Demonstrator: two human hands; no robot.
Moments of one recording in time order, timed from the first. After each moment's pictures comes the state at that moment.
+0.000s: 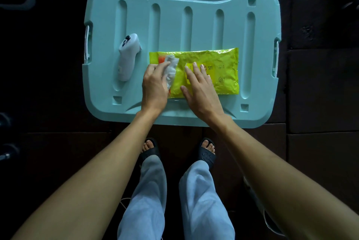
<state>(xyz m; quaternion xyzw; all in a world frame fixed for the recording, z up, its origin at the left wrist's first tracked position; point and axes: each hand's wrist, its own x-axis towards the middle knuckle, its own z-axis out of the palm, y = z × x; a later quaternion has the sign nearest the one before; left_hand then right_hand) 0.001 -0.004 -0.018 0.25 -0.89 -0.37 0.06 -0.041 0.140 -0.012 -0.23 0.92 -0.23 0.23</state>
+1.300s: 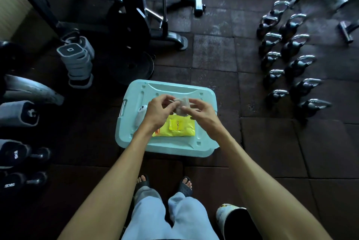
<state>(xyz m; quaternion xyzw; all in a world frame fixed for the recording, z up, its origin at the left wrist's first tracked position) 0.017 0.070 0.389 0.22 -0.77 -0.59 0.05 -0.050 0.231 0.379 -0.09 0.74 -0.59 0.31</state>
